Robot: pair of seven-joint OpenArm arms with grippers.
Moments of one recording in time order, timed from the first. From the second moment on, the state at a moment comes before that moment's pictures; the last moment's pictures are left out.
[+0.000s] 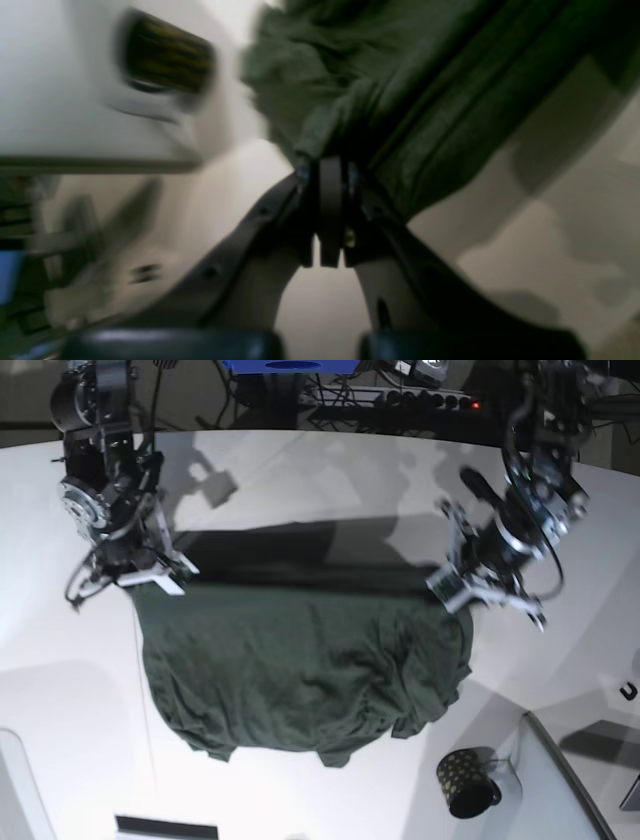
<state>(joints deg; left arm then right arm) 16.2 -22.4 3.5 112.7 18.6 -31.8 34.3 -15.5 4.6 0.2 102.2 -48.8 32.9 -31.2</state>
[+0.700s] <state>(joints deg) 23.2 -23.0 10.6 109.3 19.6 -31.7 41.1 -10.2 1.9 16.1 84.9 -42.6 32.5 -33.0</state>
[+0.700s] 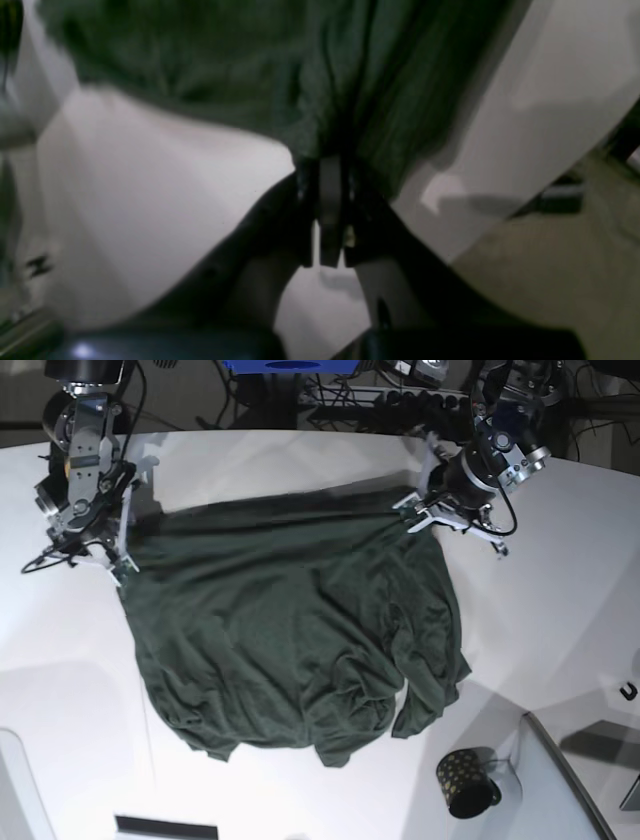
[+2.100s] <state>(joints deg) 8.9 -16.5 -25.3 96.2 -5.7 -31.4 41.5 -15.8 -6.6 5.4 89.9 -17.4 33.7 -38.9</state>
